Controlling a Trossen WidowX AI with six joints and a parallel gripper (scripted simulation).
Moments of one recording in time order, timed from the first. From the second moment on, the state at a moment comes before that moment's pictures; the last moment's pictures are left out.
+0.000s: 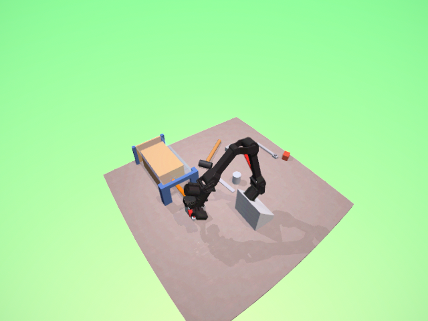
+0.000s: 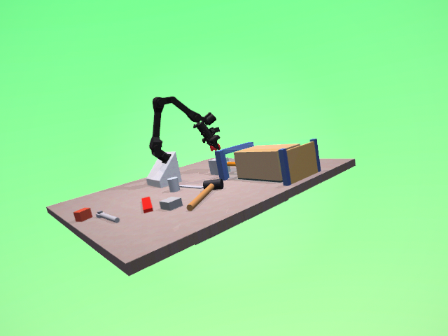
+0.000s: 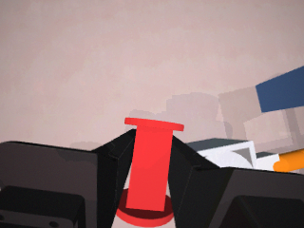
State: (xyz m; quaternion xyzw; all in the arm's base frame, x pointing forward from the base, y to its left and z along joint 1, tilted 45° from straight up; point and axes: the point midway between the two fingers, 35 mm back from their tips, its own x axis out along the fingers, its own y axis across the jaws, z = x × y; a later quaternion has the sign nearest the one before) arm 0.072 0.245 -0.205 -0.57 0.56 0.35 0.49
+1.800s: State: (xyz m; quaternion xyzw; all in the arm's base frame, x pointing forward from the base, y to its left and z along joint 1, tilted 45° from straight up) arm 0.061 0.192 -0.157 -0.56 0.57 0.35 0.48
